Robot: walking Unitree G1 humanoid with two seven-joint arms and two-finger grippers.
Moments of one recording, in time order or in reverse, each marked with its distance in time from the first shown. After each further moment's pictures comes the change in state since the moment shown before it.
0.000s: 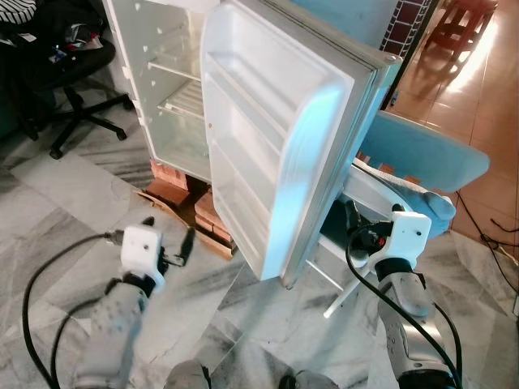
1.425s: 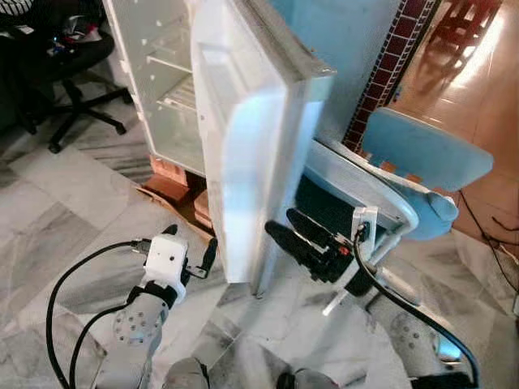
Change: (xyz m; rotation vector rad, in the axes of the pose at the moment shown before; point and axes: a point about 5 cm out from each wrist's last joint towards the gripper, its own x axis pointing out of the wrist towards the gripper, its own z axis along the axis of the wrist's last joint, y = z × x) left arm -0.002 -0.026 0.001 0.057 0.002 -0.047; right arm -0.028 0.065 0.029 0.567 0.167 0.998
